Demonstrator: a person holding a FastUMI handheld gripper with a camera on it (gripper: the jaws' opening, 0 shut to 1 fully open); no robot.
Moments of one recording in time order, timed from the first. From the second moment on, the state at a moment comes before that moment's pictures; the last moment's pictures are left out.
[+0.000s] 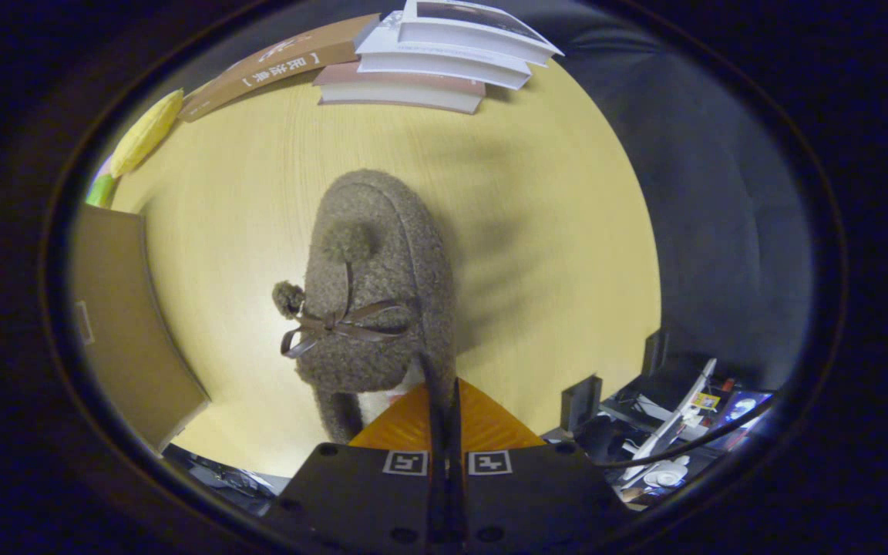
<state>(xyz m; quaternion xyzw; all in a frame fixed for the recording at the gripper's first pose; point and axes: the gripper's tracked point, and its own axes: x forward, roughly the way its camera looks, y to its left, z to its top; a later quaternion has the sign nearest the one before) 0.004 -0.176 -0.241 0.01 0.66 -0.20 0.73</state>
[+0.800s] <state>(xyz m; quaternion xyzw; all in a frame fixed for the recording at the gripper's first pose) 0.017 -0.053 -0.035 -0.01 0.58 -0.20 0.79</state>
